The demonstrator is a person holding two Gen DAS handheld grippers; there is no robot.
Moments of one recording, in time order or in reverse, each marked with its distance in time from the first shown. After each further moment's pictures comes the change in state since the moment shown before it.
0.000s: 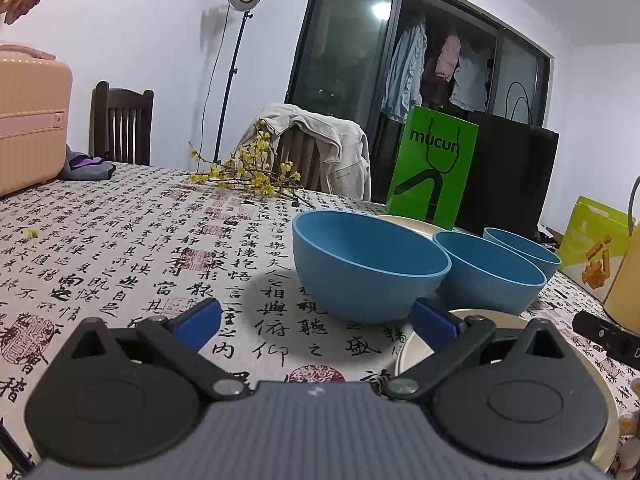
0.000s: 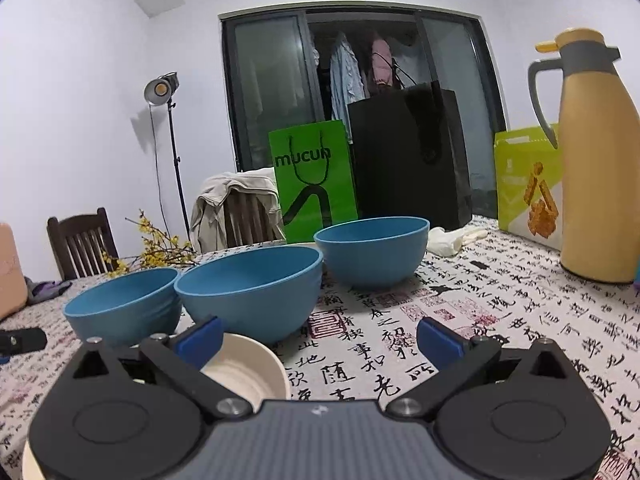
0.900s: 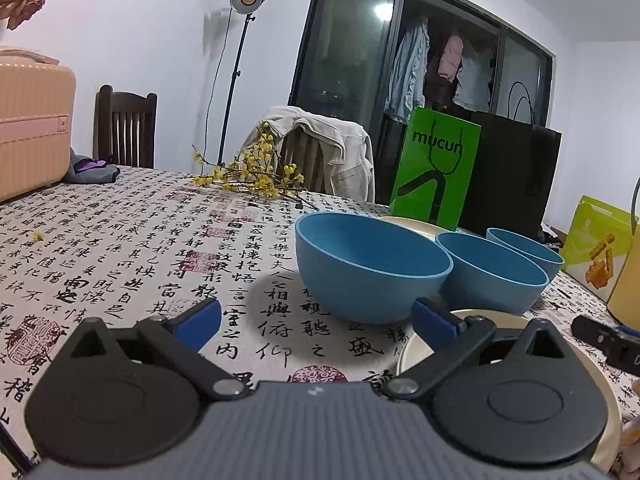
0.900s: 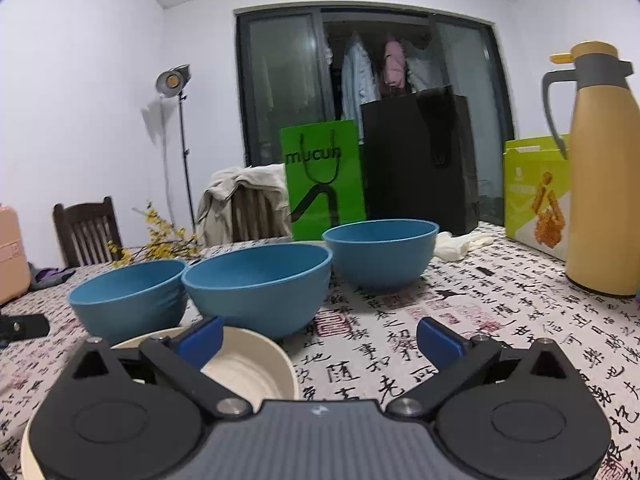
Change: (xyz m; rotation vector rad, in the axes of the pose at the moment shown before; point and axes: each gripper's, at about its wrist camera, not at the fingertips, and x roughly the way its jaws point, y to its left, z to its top) left arm -0.003 -0.001 0.001 0.005 -0.001 0.012; right arm 0.001 0.002 0.001 -0.029 0.026 0.029
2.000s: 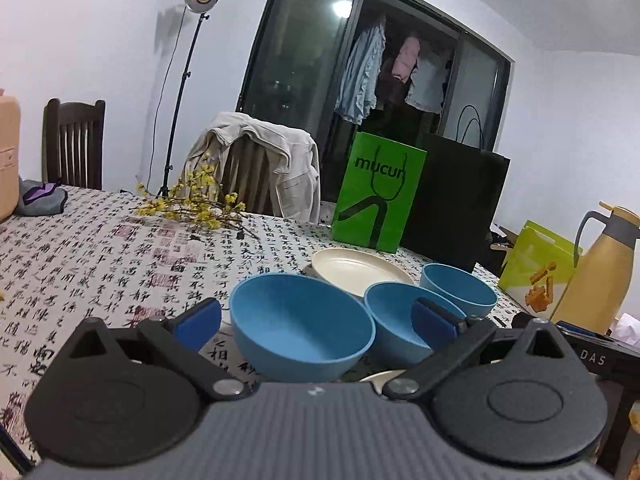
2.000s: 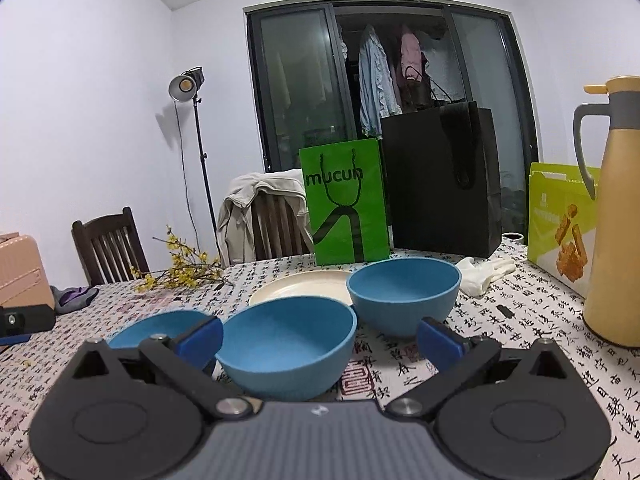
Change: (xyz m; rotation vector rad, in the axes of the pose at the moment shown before) left arm -0.015 -0.023 0.083 0.013 0.028 -0.166; right arm -0.003 0.000 0.080 0.028 0.013 0.055
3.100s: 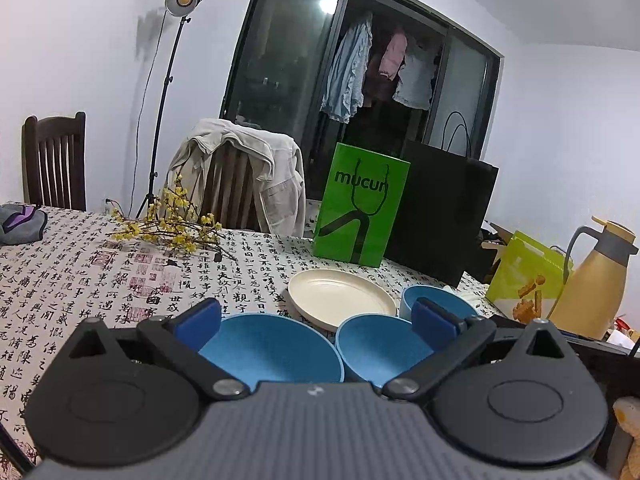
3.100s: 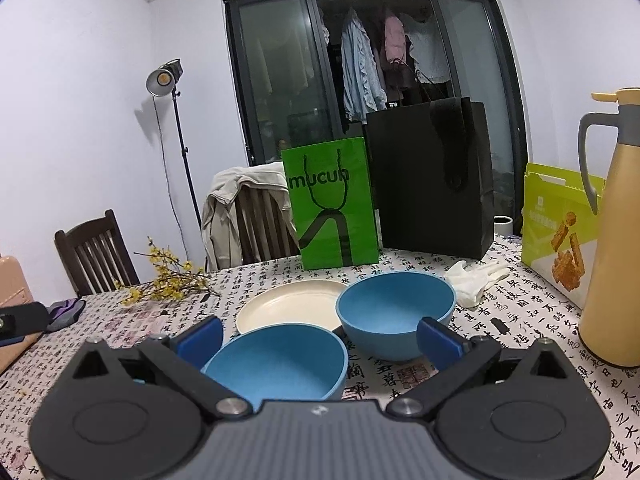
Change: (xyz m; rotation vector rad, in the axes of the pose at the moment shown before) left arm 0.016 -0.025 0.047 0.020 0.015 -0.029; right arm 0.024 -0.001 0.045 0.034 0.069 -0.034
